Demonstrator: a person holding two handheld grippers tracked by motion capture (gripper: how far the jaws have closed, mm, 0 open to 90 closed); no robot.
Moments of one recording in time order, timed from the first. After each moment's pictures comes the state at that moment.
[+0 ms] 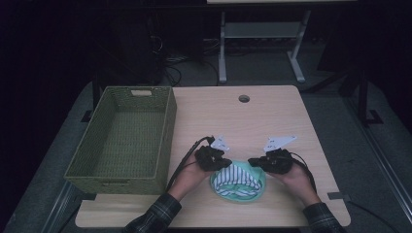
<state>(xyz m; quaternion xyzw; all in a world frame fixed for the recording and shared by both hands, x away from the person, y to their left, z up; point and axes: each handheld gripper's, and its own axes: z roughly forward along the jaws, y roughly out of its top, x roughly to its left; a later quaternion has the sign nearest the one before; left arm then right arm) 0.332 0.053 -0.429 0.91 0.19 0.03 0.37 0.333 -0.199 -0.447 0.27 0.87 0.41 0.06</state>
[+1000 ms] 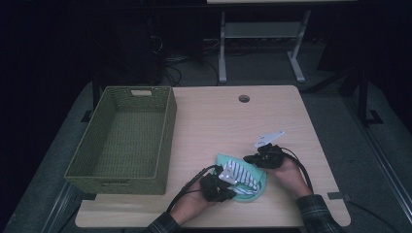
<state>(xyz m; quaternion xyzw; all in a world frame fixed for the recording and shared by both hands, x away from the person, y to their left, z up) 0.276 0.042 -0.453 0.94 0.14 -0.01 0.31 0.357 -0.185 -0.464 0.27 0.89 0.37 0.05</state>
